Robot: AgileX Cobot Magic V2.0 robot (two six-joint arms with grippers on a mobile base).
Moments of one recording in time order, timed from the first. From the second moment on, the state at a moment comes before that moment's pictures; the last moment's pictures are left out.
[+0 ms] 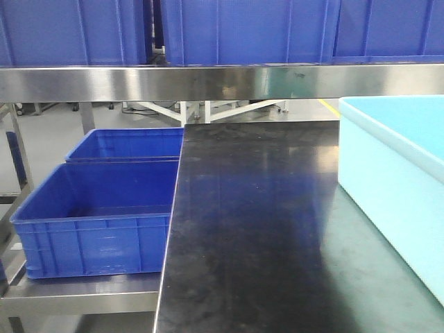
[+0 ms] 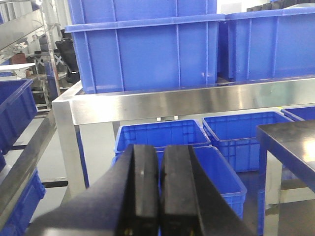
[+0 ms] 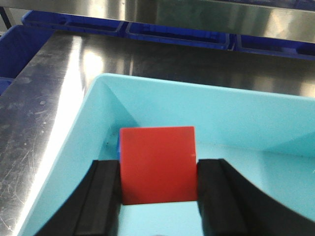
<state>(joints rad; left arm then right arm) -0.07 -0.01 0.01 -0.09 0.00 0.14 0.22 0.59 -0.47 -0.12 0.36 0.12</state>
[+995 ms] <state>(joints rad) -0.07 -0.01 0.01 -0.09 0.00 0.14 0.22 0.57 -0.43 -0.12 0.27 0.12</state>
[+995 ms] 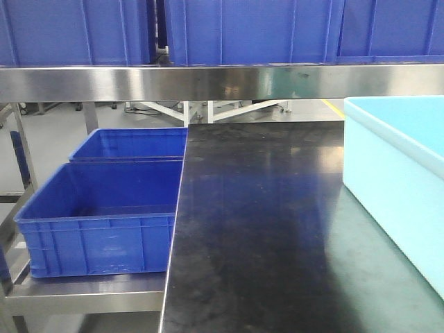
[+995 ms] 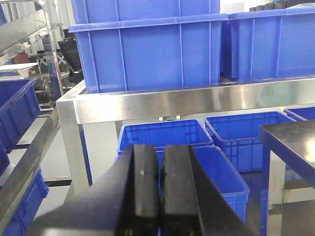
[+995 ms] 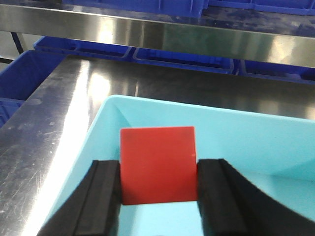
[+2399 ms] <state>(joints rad) -0.07 -0.01 0.01 -0.09 0.00 0.14 0.22 0.57 -0.43 -0.12 0.26 0.12</state>
